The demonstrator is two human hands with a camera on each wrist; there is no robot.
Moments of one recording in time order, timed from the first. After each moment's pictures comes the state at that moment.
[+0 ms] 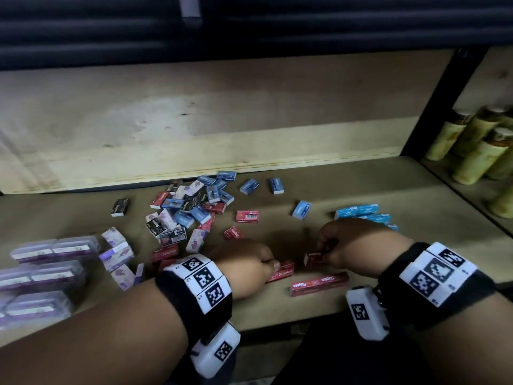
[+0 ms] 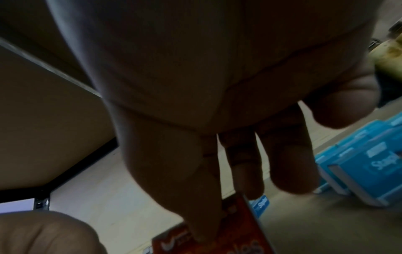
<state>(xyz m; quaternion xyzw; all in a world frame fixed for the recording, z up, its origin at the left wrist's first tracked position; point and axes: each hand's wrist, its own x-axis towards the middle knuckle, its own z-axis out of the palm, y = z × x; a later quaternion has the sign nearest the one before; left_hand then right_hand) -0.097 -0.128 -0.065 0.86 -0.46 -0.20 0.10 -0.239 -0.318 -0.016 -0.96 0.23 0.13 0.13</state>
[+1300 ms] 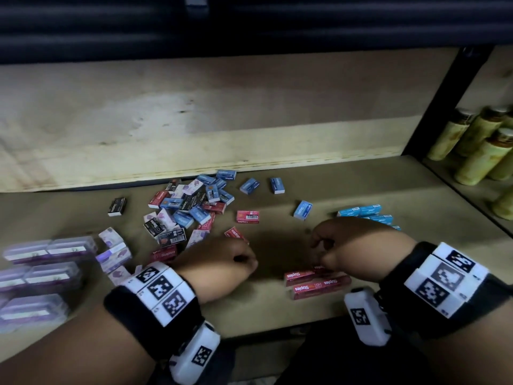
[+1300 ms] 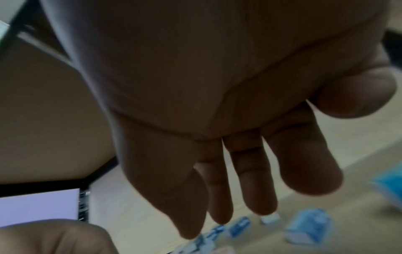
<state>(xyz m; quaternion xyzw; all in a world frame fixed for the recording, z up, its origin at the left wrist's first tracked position) -0.077 -0.092 -0.053 0.86 -0.43 -0.20 0.16 -0.236 -0.303 0.000 -0.96 0.19 0.10 0.15</state>
